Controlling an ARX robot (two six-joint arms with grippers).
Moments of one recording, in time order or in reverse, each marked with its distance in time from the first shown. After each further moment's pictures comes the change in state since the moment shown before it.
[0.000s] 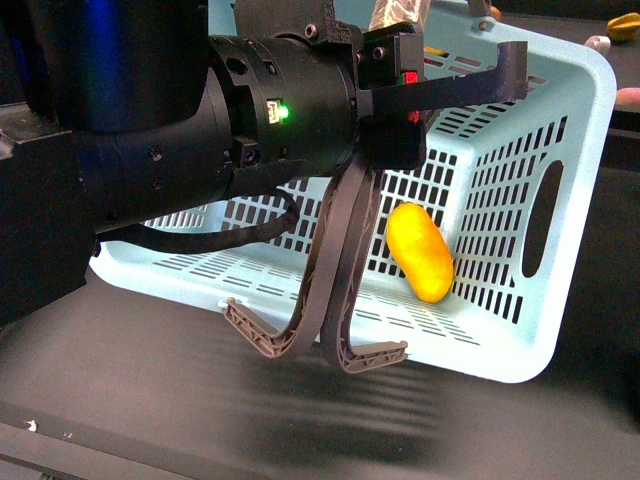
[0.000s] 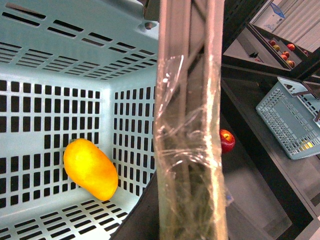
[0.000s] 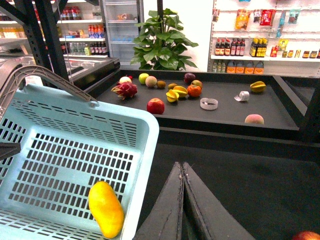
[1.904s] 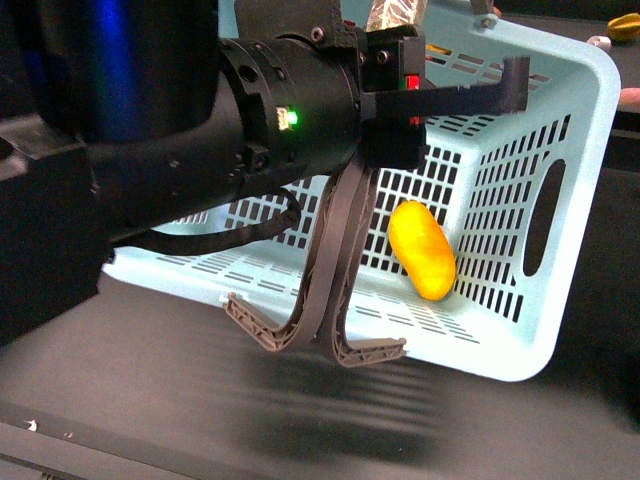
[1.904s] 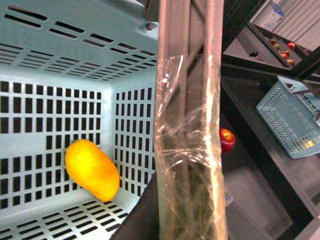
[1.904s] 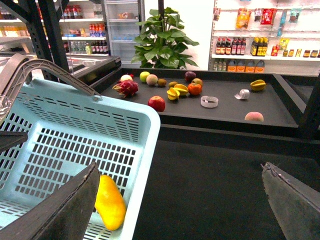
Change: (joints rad) left arm -0.010 0.018 0.002 0.034 -0.098 0.080; right arm -0.002 -0.220 0.001 -0.227 -0.002 -0.002
